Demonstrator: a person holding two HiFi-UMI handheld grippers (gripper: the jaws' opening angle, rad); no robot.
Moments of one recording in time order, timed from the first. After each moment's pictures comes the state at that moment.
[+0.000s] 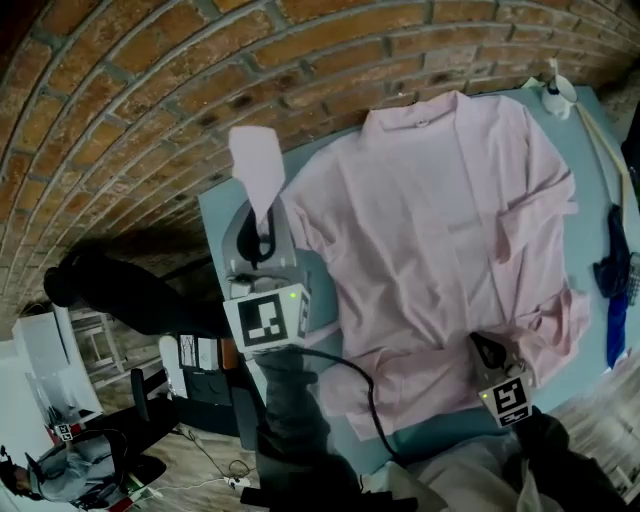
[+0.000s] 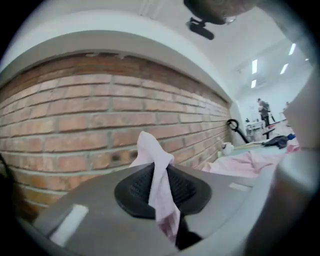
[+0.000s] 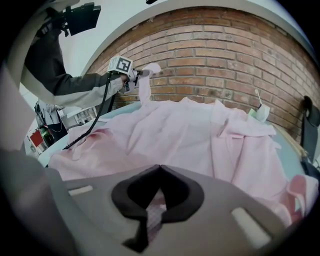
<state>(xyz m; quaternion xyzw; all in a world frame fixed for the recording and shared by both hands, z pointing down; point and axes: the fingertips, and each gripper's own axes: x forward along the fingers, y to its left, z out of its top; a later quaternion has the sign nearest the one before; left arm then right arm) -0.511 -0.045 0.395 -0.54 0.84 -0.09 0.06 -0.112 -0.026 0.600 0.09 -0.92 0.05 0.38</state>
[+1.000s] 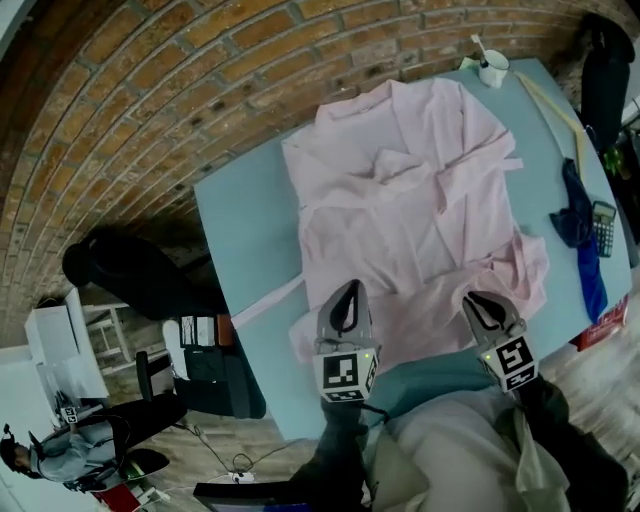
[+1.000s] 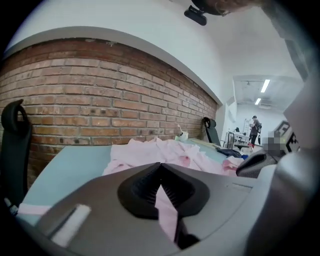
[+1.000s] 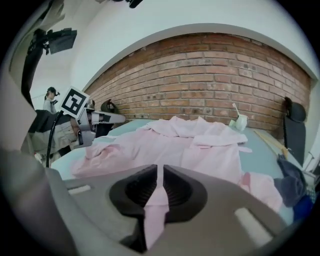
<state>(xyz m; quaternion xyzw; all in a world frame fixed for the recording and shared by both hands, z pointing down) -0.225 0.034 0.479 -0.58 0.79 -0.08 -0.17 -0.027 -0.048 0.522 0.11 -0.94 0.06 0.30</state>
